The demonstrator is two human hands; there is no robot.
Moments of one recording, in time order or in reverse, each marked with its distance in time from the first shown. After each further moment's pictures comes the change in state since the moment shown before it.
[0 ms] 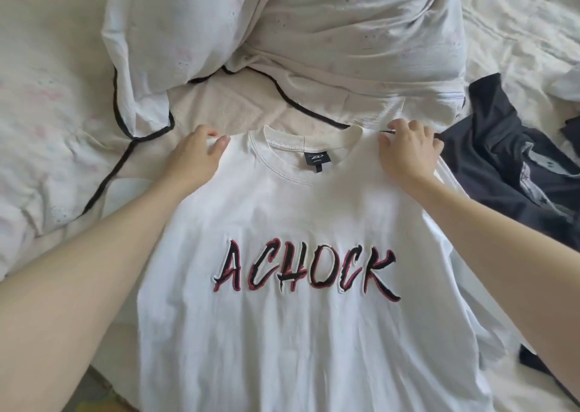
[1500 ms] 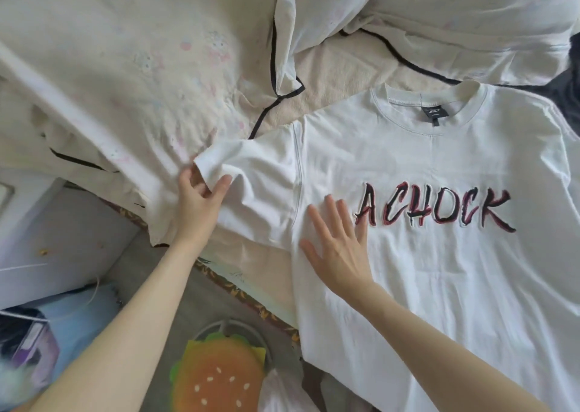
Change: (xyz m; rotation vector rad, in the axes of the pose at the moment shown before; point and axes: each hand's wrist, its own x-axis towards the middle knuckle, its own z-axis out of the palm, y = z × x) left_hand -0.133 -0.209 -0.110 -0.701 0.009 -0.323; right_hand -0.312 -0.206 0.089 0.041 -0.315 -0.403
